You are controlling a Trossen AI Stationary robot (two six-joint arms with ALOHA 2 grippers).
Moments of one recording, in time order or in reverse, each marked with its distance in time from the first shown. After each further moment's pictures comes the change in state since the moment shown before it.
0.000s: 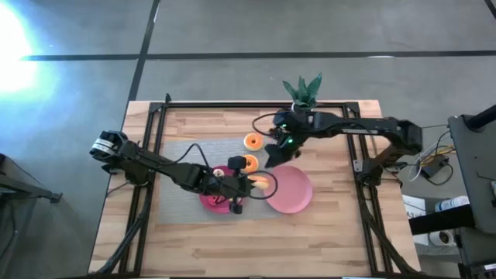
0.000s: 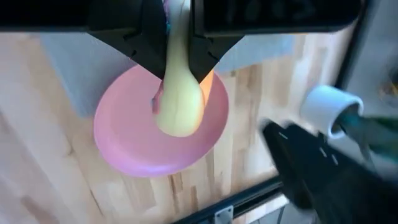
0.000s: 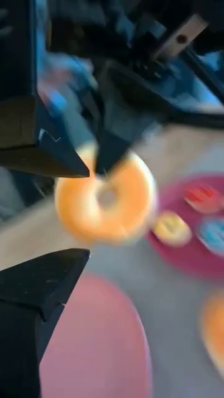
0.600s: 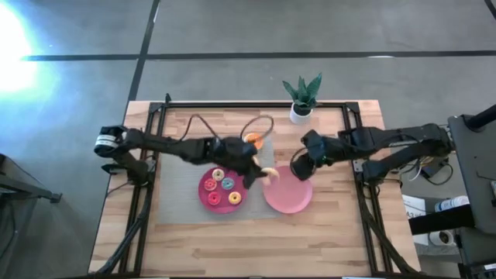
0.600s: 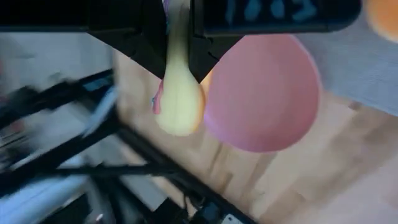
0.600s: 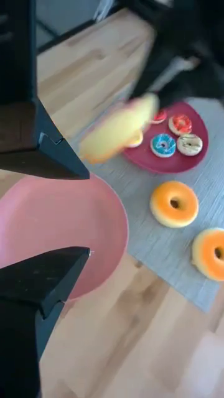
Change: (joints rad) left arm 0.290 0.006 0.000 0.172 0.603 -0.814; right arm 0.363 -0.335 -0.002 -0.378 0.858 0.022
